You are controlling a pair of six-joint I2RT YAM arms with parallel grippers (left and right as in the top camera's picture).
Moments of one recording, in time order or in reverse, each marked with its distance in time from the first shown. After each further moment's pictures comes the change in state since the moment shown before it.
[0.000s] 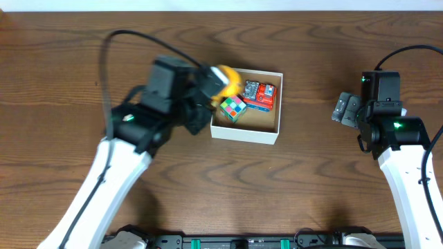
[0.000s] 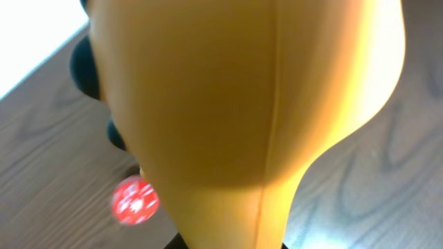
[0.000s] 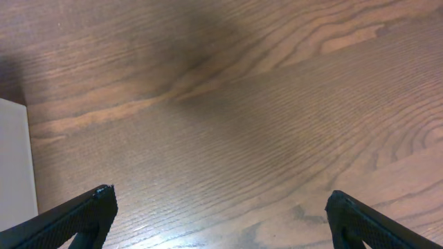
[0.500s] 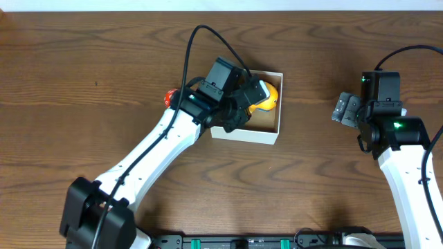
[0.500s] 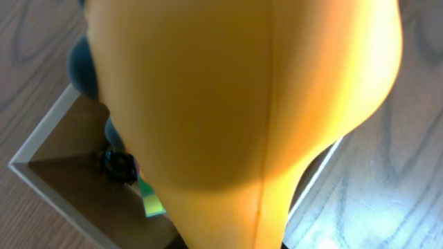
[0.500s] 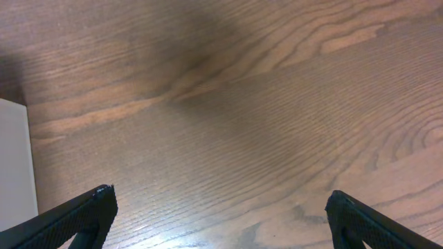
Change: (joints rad) left arm -0.132 0.294 0.000 0.193 0.029 0.078; right arm 0.000 0.000 0.000 0.000 0.000 0.000
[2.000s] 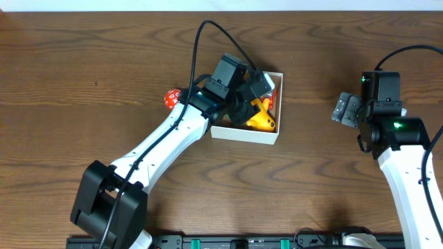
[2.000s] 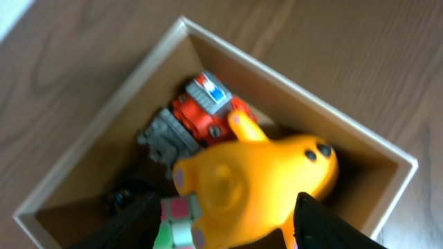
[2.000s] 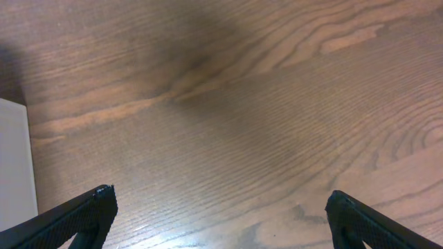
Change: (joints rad) left arm 0.000 0.079 0.000 0.187 -0.001 -0.042; right arm 0.000 0.000 0.000 0.000 0.000 0.000
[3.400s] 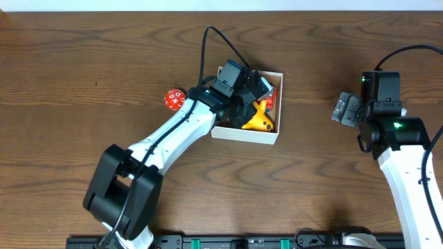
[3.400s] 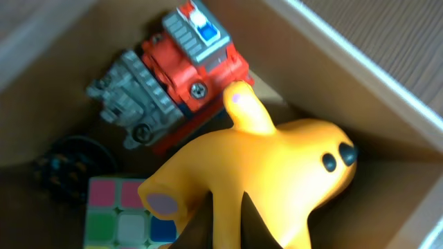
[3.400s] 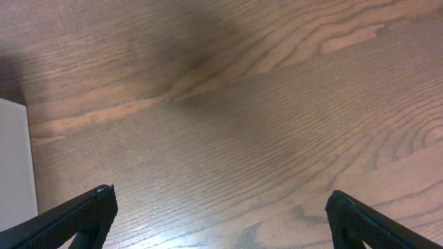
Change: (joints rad) left arm 0.000 0.092 0.000 -0.047 -0.003 -0.109; right arm 0.000 0.000 0.000 0.000 0.000 0.000
